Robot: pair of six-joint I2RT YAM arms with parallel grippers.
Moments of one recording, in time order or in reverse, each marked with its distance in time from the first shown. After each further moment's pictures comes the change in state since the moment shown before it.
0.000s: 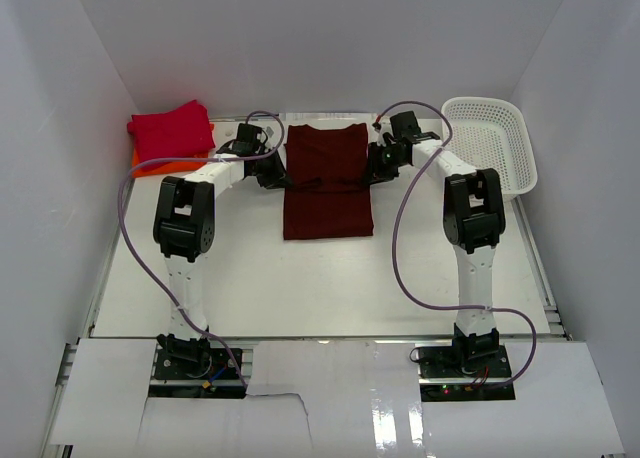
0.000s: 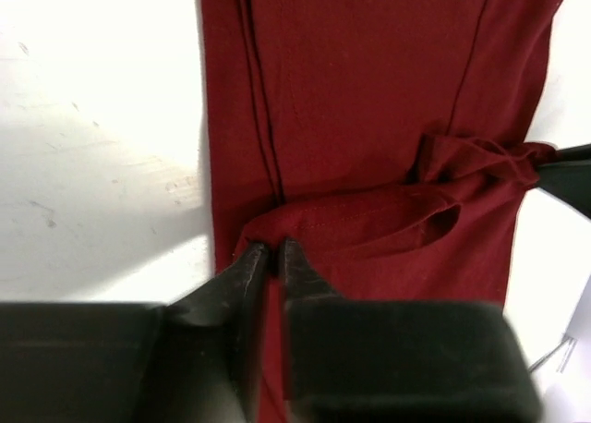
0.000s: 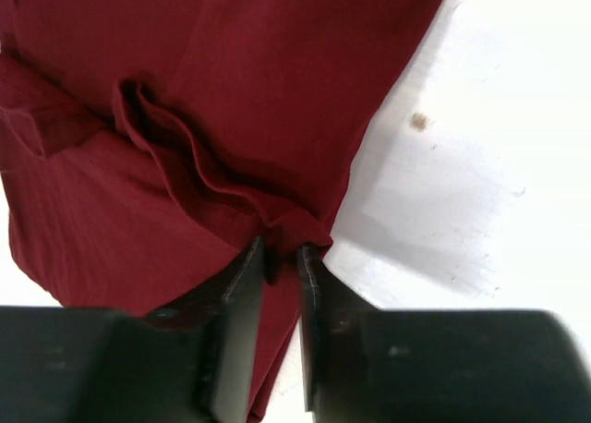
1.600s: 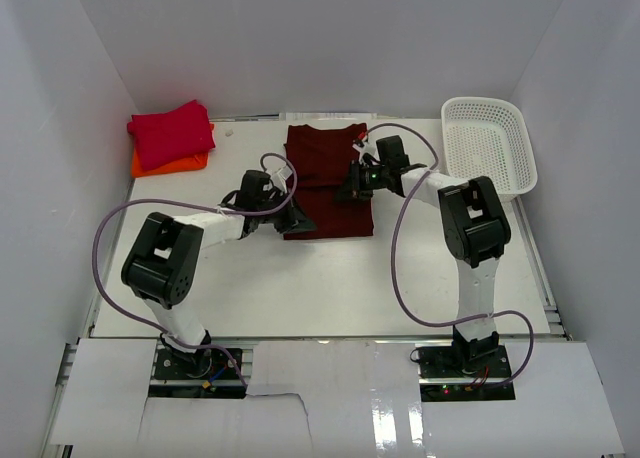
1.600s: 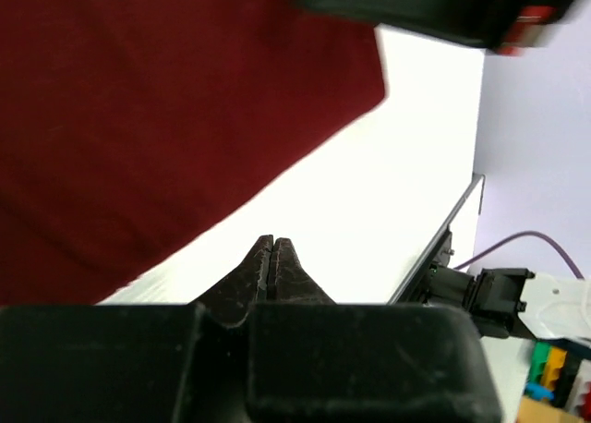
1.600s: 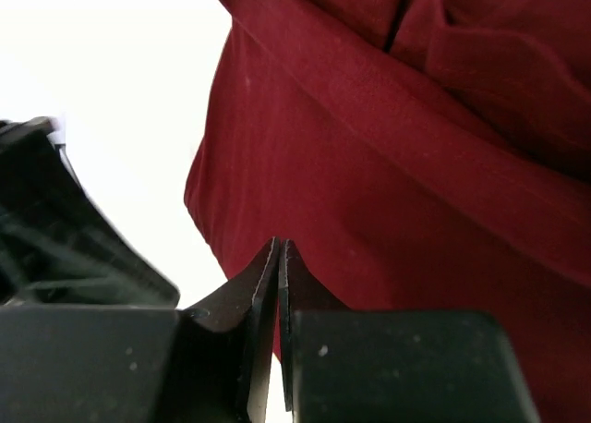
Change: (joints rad) left arm -0.158 -0.429 -0.707 0.481 0.230 -0.176; right arm 0.104 -0.159 -0.404 0.509 -0.311 0.260
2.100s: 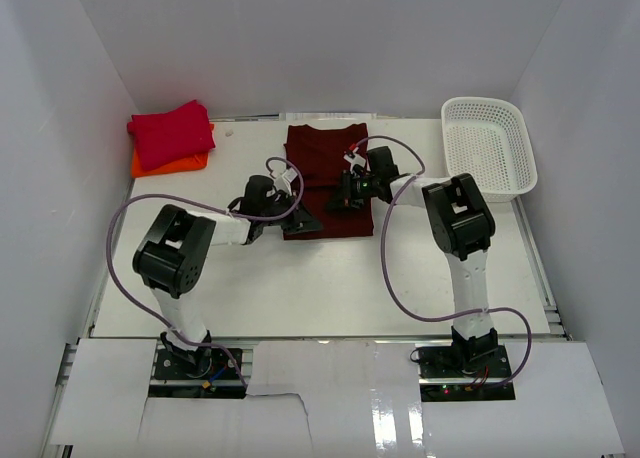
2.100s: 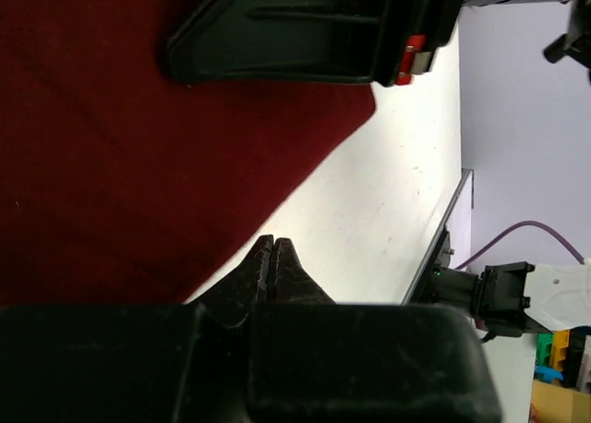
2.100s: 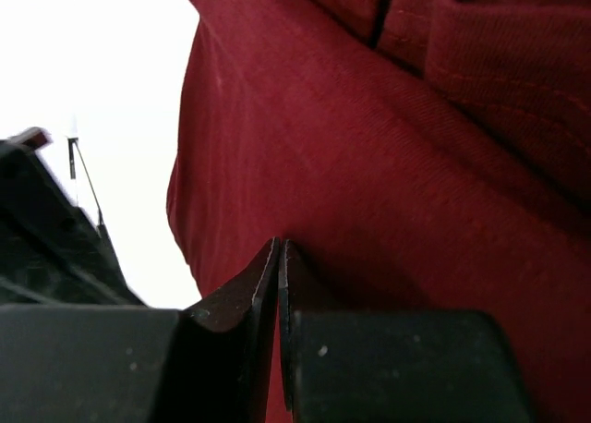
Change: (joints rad) left arm -0.027 0.072 -0.044 0.254 0.052 -0.023; right arm 0.038 0.121 0.000 0.121 -0.044 0.080
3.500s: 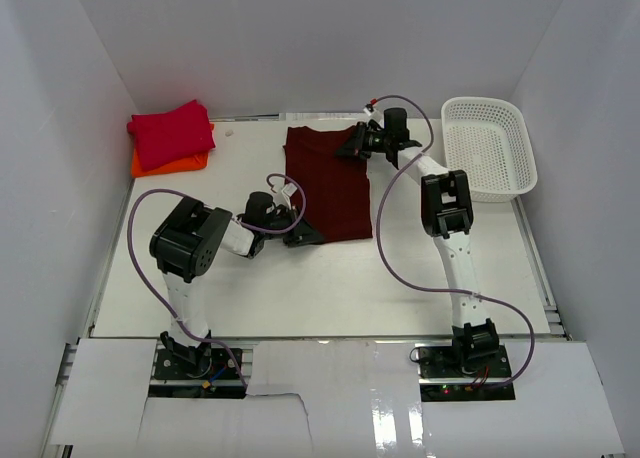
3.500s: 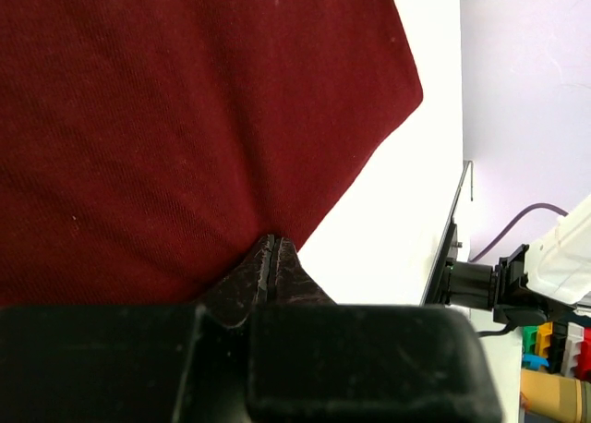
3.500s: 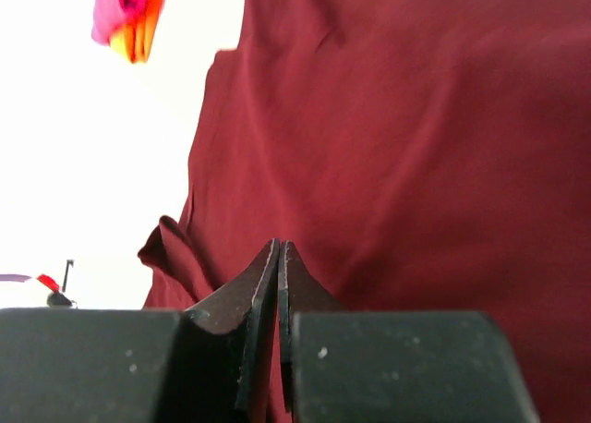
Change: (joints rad) left arm 0.001 0.179 -0.105 0.319 0.049 -0.048; right arm -0.140 0.491 0.805 -0.034 -0.041 0.081
